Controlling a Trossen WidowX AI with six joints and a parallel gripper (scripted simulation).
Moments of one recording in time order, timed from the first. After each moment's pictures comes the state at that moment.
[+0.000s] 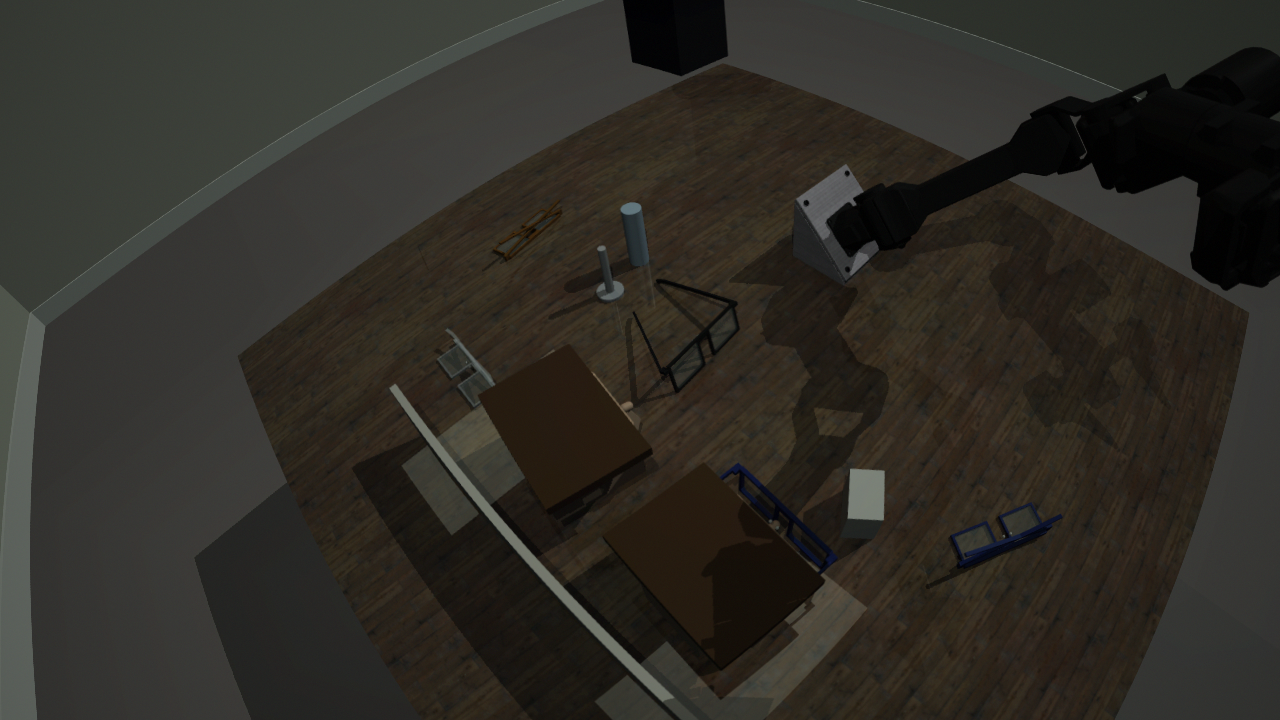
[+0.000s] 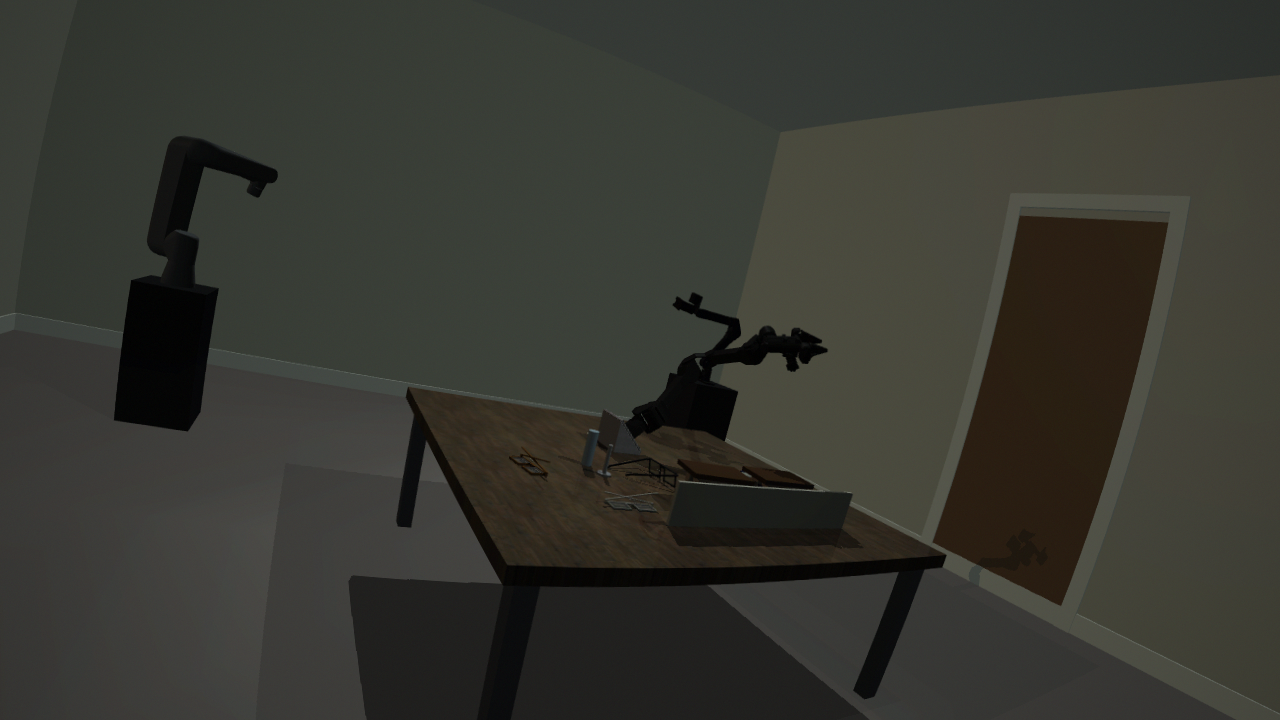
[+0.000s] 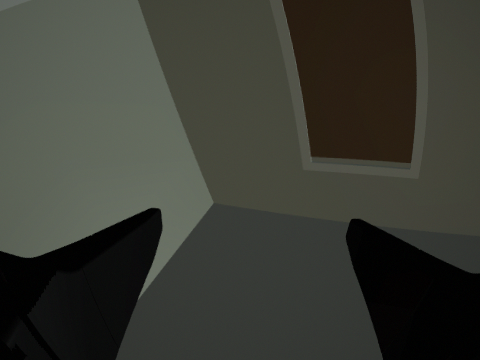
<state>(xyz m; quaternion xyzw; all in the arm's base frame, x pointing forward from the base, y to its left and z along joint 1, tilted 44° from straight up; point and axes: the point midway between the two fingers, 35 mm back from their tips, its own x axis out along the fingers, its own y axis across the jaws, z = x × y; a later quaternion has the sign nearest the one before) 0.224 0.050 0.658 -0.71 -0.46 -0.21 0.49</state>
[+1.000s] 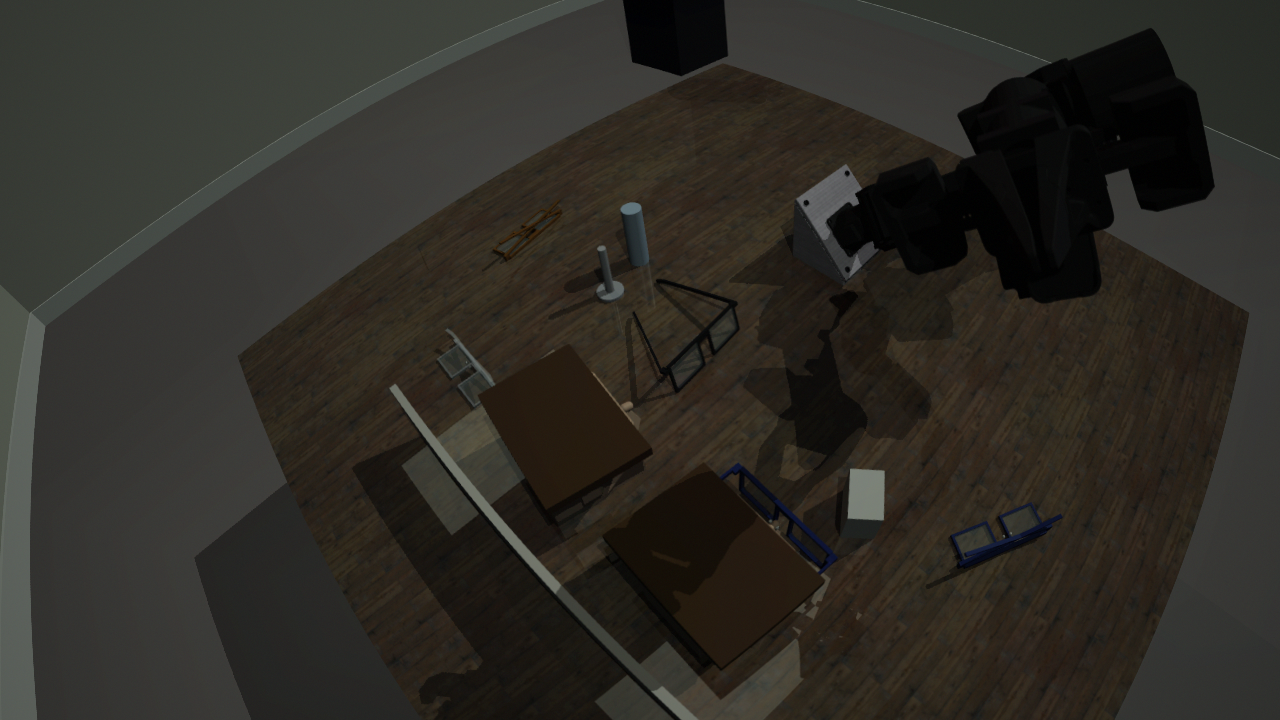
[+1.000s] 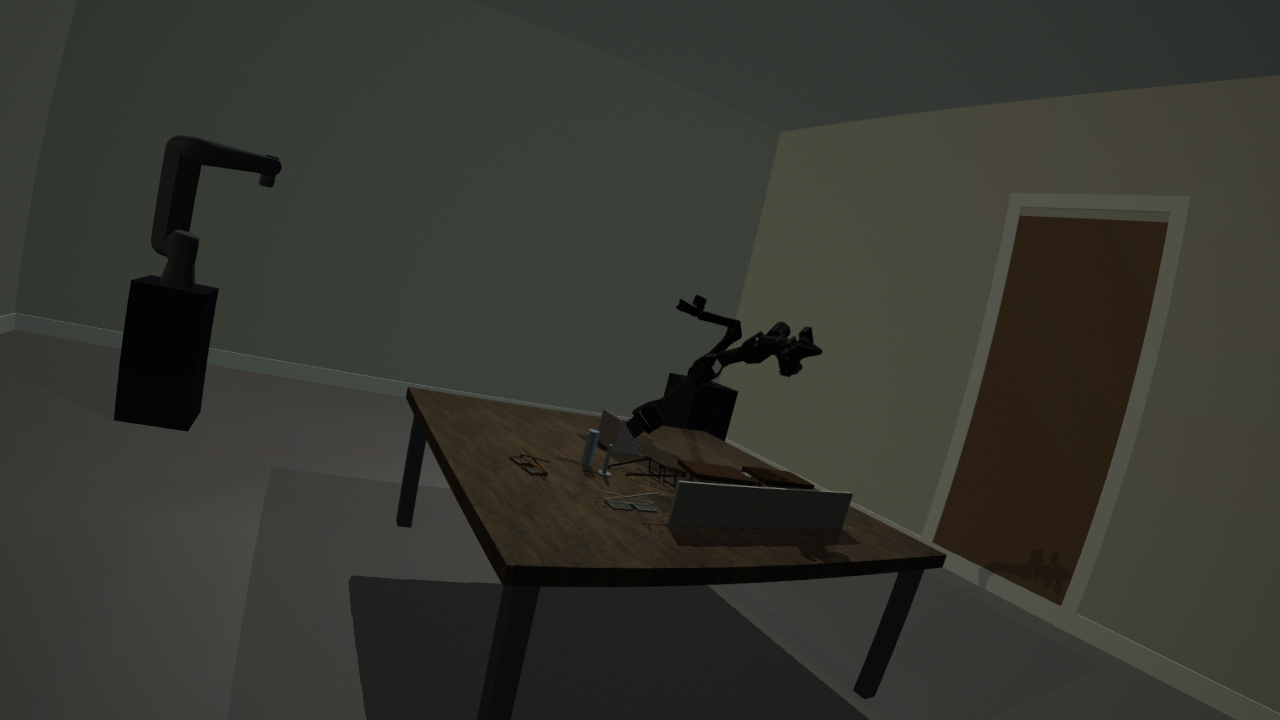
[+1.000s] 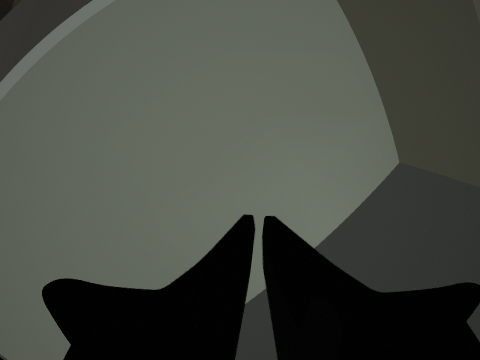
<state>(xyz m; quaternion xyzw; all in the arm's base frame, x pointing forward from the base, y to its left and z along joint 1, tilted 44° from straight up) 0.387 -0.062 0.526 -0.75 -0.17 -0.08 0.63</state>
